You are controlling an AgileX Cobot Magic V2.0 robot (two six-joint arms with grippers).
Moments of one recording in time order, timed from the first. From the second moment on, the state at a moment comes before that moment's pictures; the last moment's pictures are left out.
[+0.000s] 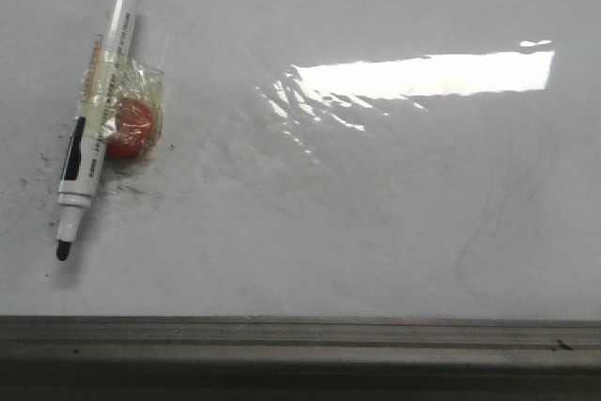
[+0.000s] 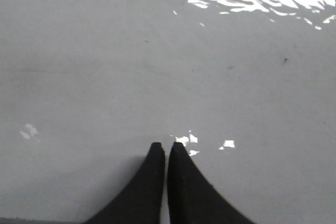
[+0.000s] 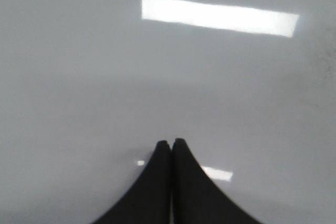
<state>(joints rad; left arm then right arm) -0.05 0.00 0.00 -0.01 0.34 -0.12 0.01 0.05 0.00 -0.11 0.21 -0.08</state>
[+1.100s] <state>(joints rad) -0.05 0.00 0.00 -0.01 0.34 -0.12 0.01 0.05 0.00 -0.10 0.24 -0.08</state>
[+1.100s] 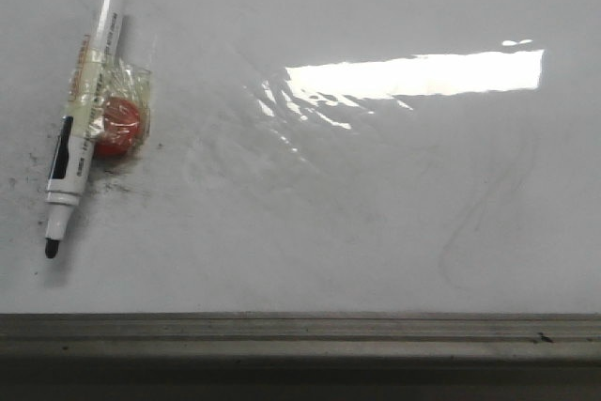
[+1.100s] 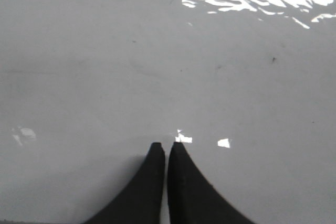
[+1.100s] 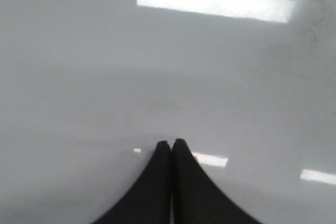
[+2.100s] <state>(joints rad) -0.05 0.00 0.00 -0.01 0.33 -0.12 0.01 0.06 0.01 0.18 -0.04 -0.06</state>
